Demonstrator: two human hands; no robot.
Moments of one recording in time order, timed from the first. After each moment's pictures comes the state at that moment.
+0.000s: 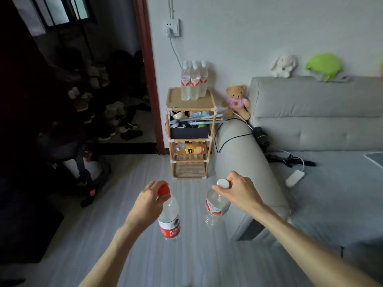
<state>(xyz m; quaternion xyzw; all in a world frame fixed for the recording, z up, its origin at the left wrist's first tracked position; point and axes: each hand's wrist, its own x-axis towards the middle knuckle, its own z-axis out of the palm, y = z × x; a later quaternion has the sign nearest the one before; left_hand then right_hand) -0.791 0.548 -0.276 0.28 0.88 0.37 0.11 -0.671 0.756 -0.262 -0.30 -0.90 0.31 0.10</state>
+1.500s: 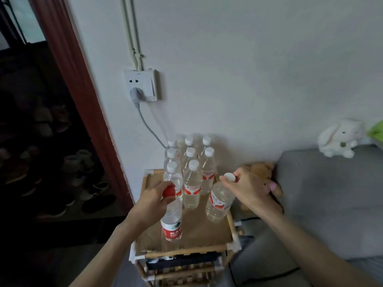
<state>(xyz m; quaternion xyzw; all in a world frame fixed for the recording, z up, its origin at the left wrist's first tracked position) -1.401 1.009 -0.228 0.41 0.84 0.35 0.08 -1.268 1.212 -0.209 -0.37 -0.88 0.24 0.19</state>
